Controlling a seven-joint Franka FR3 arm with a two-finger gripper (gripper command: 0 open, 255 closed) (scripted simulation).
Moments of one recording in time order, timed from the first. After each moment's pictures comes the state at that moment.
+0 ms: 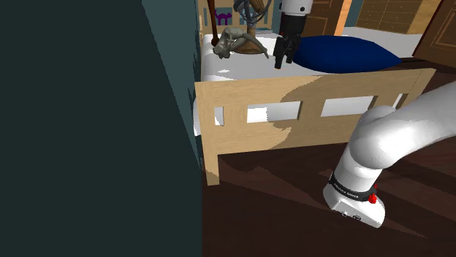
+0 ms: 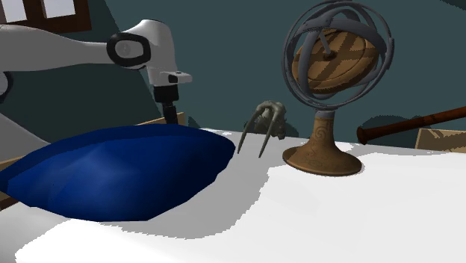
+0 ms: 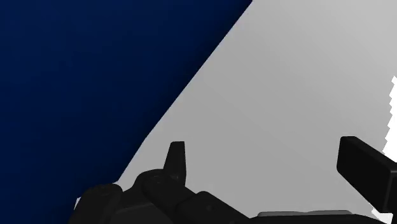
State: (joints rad) arm 0.00 -0.71 -0.14 -2.26 -0.07 1.63 -0.11
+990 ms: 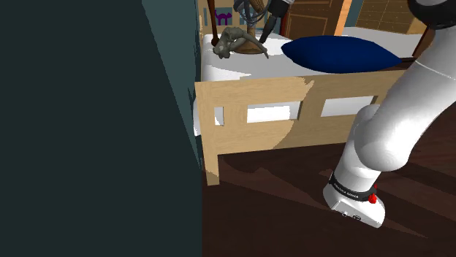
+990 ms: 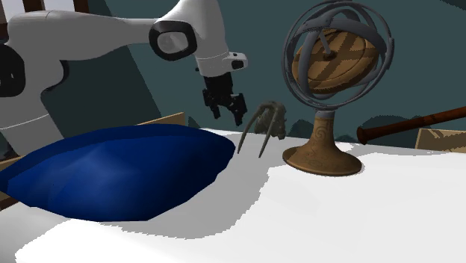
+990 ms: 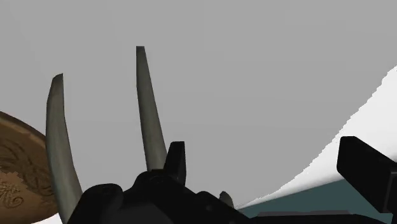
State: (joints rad) arm 0.20 -0.26 -0.60 -1.80 0.23 1.78 -0.85
